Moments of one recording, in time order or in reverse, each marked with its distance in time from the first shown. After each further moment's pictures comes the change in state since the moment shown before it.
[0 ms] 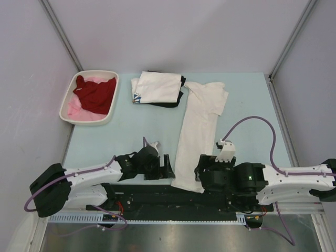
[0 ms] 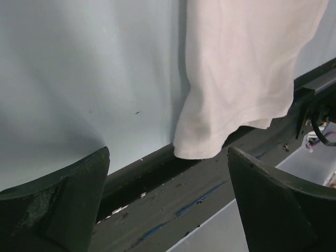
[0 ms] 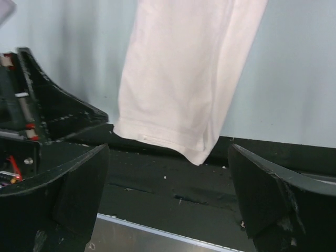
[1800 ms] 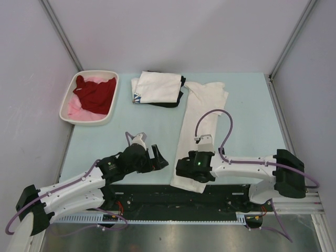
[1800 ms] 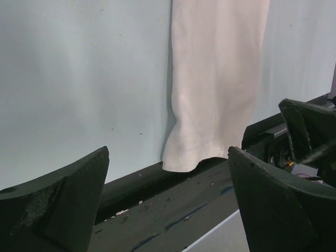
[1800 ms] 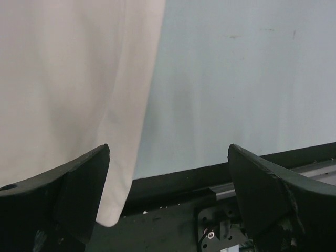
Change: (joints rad) left arm 0.044 -0.283 0.022 -0.118 -0.182 -0.017; right arm -0.254 0.513 0.113 -0.142 0.053 -0.169
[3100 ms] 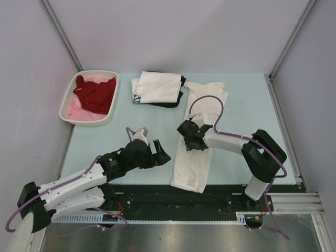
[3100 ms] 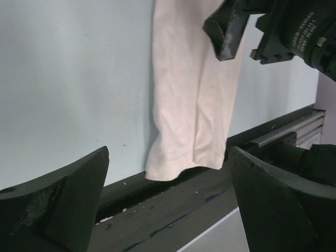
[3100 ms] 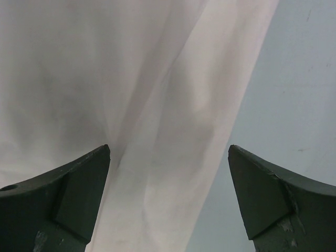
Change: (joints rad) left arm -0.021 0.055 0.102 -0.005 -0.036 -0.010; right arm -0.459 0.225 0.048 0.641 -0.235 -0.658
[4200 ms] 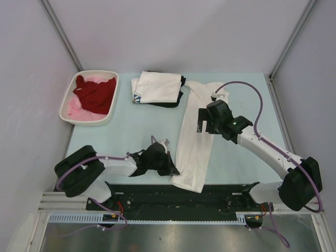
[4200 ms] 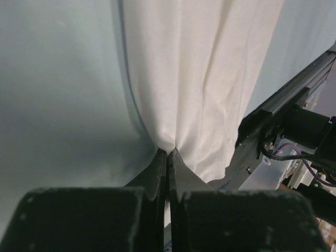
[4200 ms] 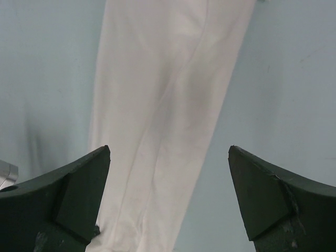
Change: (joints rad) left arm 0.043 0.580 -0.140 0.616 0.385 -0.047; right arm -0.240 -0.389 0.002 0.042 -0.306 -0.097
